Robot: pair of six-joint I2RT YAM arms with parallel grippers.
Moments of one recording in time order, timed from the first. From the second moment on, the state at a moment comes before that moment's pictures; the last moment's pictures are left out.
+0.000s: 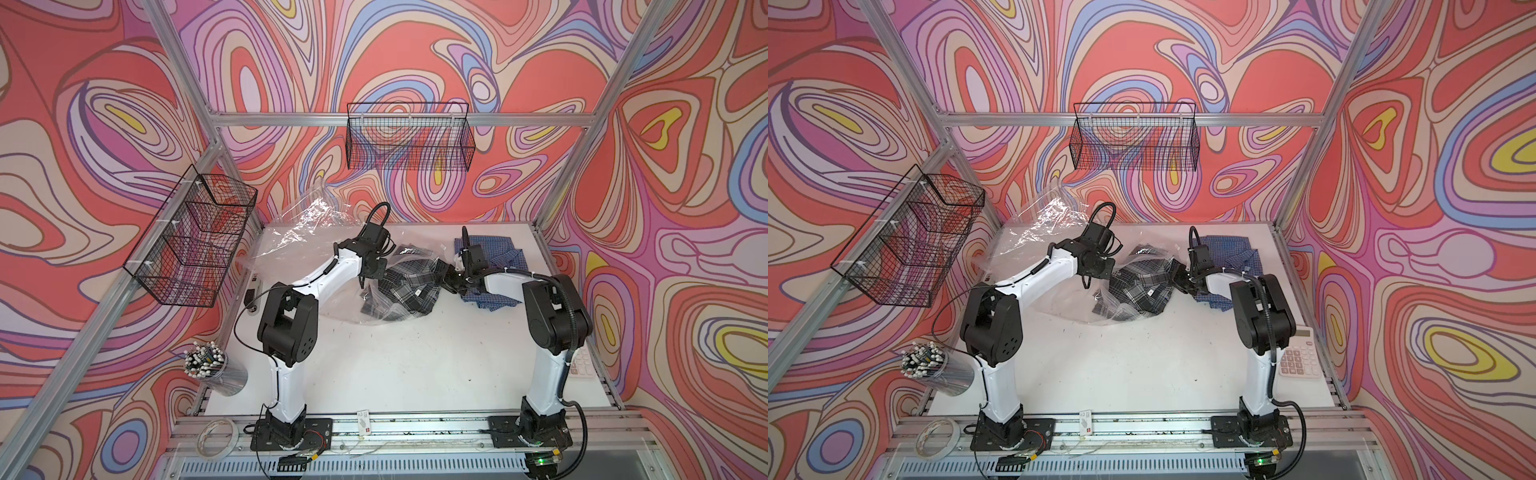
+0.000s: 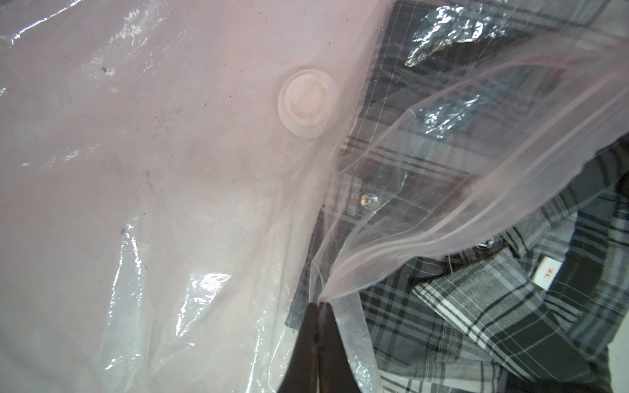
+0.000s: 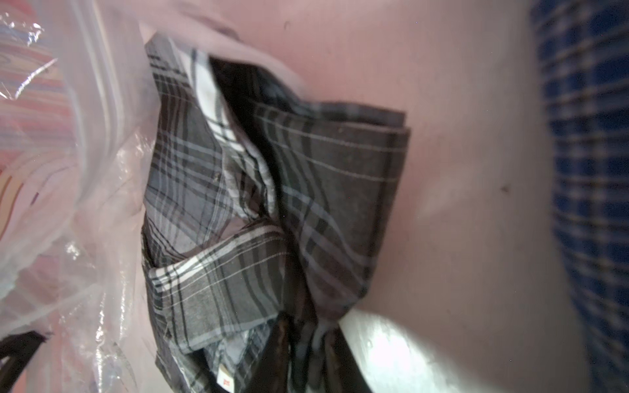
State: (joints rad) left arm -0.47 1.96 1.63 -0.74 -0.17 -0.21; right arm 0.24 1.98 1.20 -0.12 -0.38 0.74
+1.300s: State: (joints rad) left arm -0.46 2.05 1.66 -0.71 -0.14 -0.21; right arm 0.08 1.81 1.56 -0.66 -0.42 0.51
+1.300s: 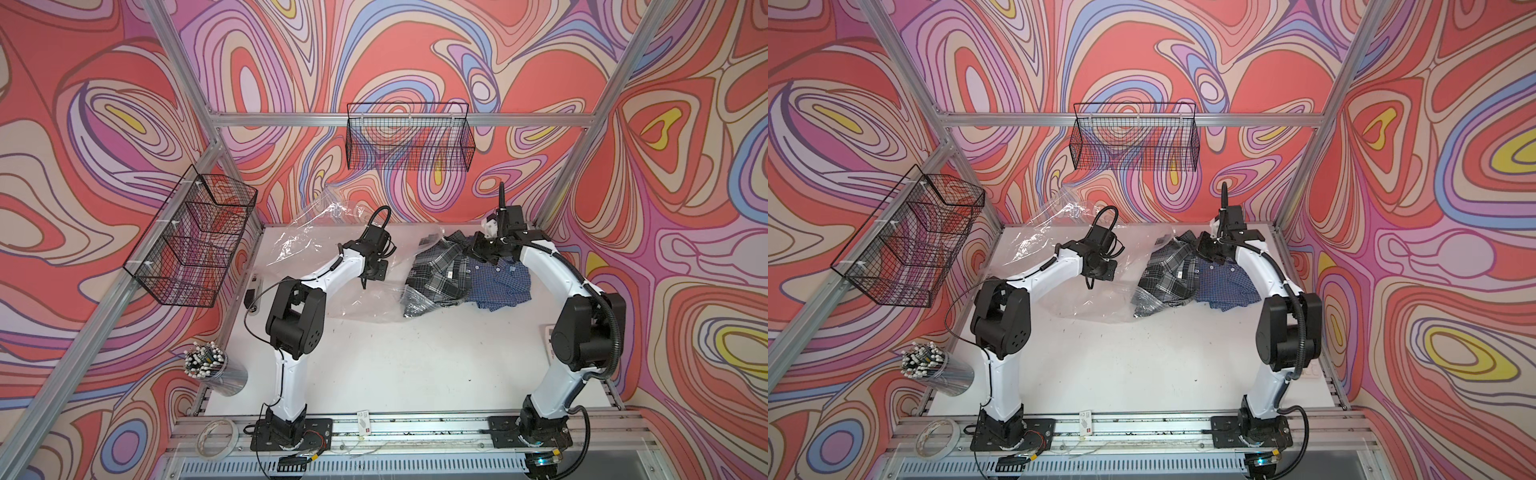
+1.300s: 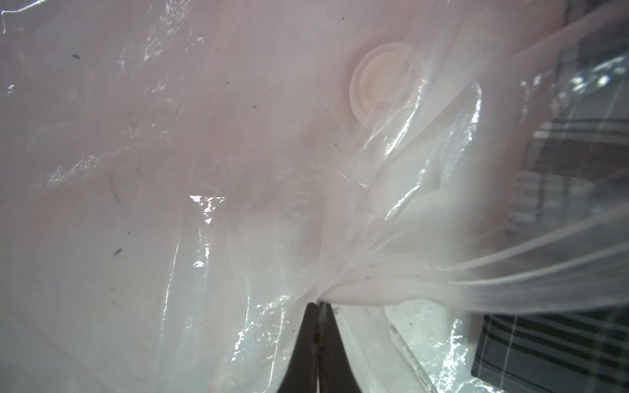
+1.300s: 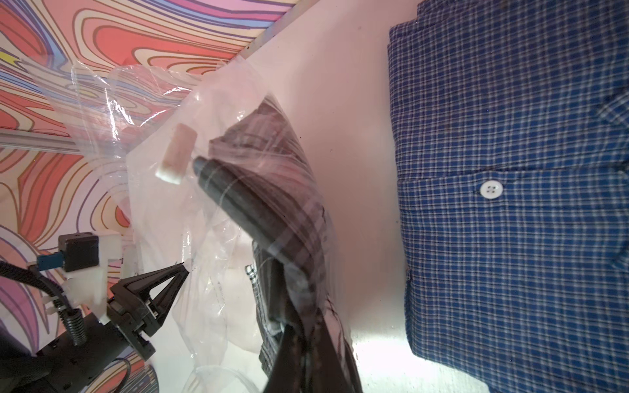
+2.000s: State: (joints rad) left arm -0.28 1.93 1.74 -0.64 -0.04 -0.23; right arm 0.13 2.04 1.53 -0.41 -0.46 0.65
